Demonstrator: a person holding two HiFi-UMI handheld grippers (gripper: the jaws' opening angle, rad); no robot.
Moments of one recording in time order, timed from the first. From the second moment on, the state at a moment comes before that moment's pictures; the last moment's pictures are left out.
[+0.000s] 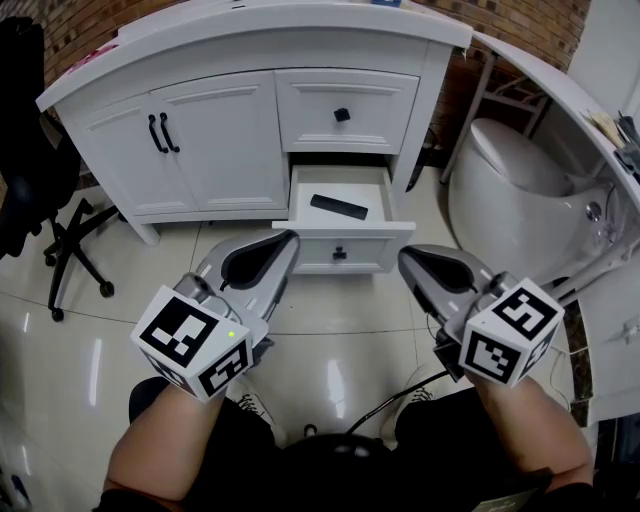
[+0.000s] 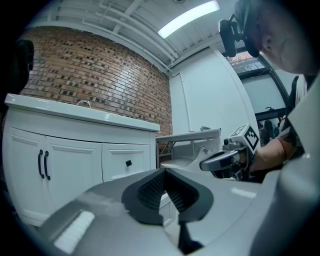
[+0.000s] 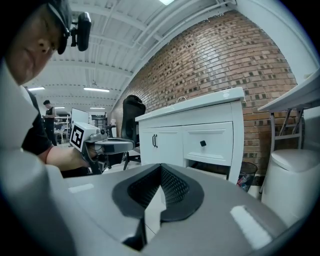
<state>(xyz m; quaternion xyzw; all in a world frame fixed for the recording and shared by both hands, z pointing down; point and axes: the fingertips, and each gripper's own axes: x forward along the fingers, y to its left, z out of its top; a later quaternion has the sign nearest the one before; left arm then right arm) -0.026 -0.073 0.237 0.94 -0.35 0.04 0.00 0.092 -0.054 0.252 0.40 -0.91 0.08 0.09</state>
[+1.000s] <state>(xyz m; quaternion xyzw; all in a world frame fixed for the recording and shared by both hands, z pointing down) -0.026 -0.074 0.236 0.93 -0.36 0.04 0.00 0.092 -0.053 0.256 0.39 -0.91 0.09 0.10</state>
